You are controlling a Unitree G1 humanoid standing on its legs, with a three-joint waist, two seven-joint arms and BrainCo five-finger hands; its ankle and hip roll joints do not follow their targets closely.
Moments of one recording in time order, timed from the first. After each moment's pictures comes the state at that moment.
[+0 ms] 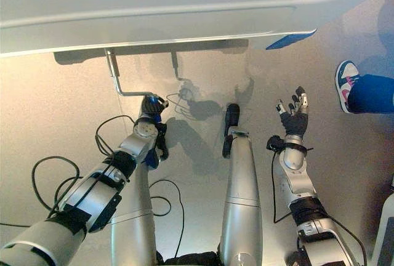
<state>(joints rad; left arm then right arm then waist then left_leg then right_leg) -0.87 0.22 -0.41 1.00 -0.20 0.01 0.45 -0.35 -0.45 0.13 0.40 0.46 -0.35 -0.45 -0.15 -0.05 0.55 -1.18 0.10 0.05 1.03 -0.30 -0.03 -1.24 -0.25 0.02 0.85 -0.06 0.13</state>
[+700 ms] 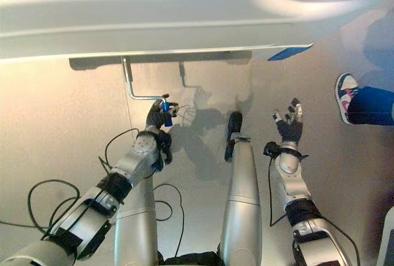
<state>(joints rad) -0.60 0.26 -0.46 0.77 -0.29 -0.12 0.36 -0.37 -0.40 0.18 0.62 0.46 -0.35 -0.43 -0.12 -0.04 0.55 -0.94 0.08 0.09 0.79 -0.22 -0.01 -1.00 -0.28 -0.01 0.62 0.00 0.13</state>
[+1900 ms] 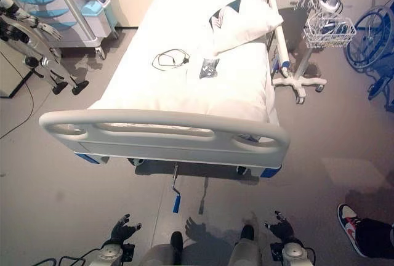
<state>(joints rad) -0.04 0.21 -0.15 1.16 -0.05 -0.19 0.22 -0.03 -0.32 0.21 1.16 0.21 -0.21 -0.12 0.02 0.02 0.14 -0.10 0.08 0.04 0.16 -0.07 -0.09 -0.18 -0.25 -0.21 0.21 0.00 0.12</state>
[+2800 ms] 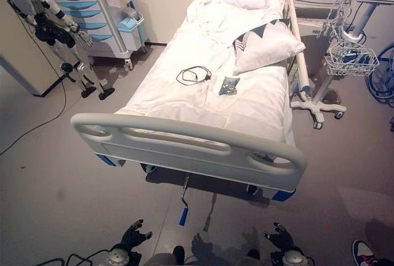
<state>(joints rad) -0.04 0.20 -0.25 1.16 -0.01 -0.19 0.15 -0.04 -0.31 0.21 1.20 0.22 -0.18 -0.08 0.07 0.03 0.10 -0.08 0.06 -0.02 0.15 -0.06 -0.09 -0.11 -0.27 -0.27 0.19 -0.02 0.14</state>
